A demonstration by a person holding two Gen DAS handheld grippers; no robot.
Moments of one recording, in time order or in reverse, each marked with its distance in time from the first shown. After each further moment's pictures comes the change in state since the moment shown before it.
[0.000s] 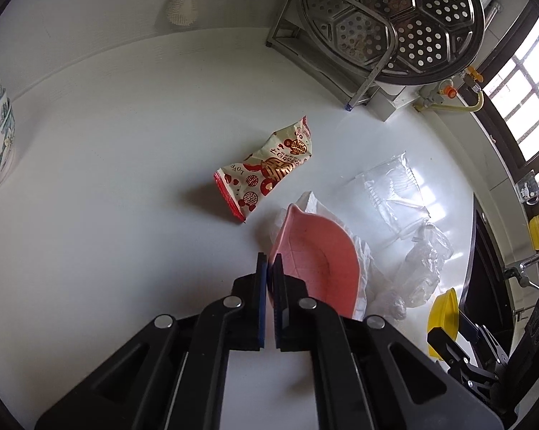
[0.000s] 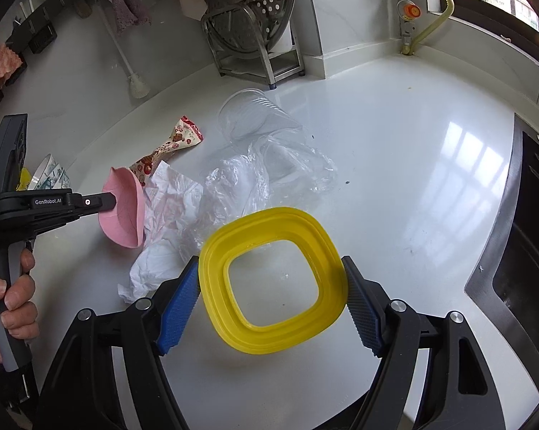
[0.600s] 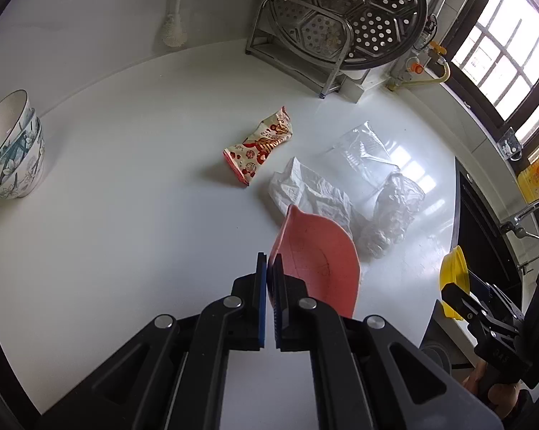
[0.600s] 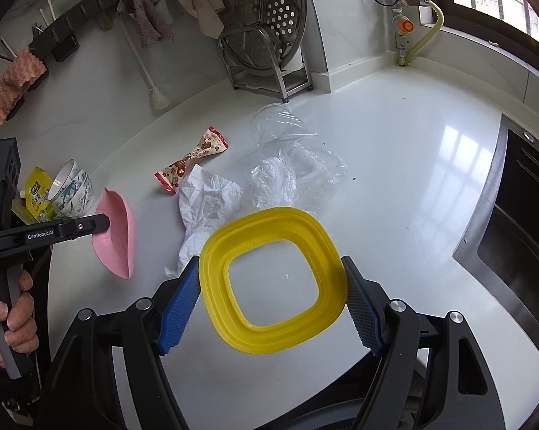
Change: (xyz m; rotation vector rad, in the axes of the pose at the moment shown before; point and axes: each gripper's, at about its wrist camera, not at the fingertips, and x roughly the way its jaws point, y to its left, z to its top) left arm -0.062 -0.001 -0.048 0.139 -0.004 -0.007; right arm -0.058 0.022 -0.027 0.029 -0.051 0.019
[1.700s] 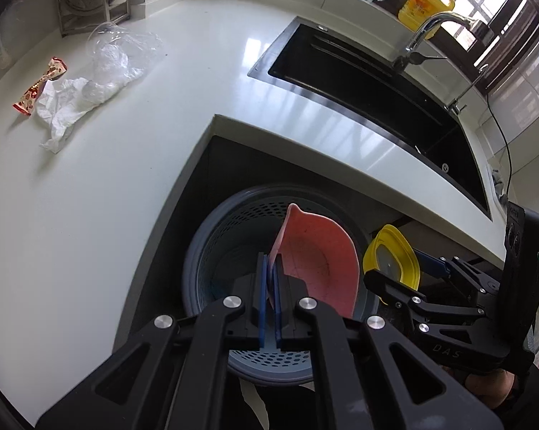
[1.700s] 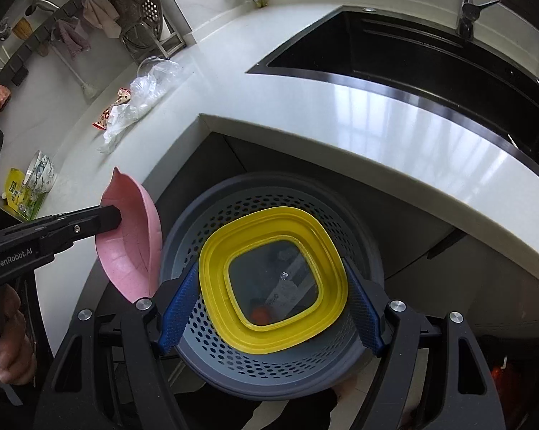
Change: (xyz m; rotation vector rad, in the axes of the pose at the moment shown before) left arm -0.010 -0.230 -0.197 0.407 0.231 -0.197; right arm -0.137 -0.113 -0.209 0.303 0.129 -0.167
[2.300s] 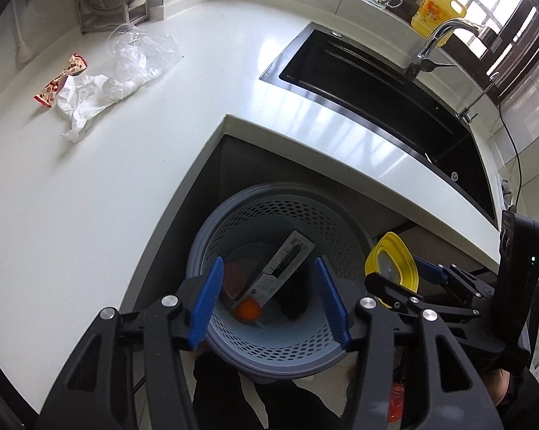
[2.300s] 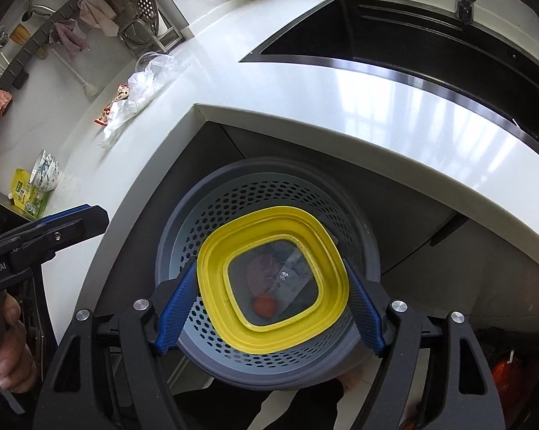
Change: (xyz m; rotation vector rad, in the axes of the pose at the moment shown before) left arm -0.022 -0.006 -0.006 -0.060 -0.028 0.063; right arm -0.007 -0.012 -0.002 0.009 0.024 0.062
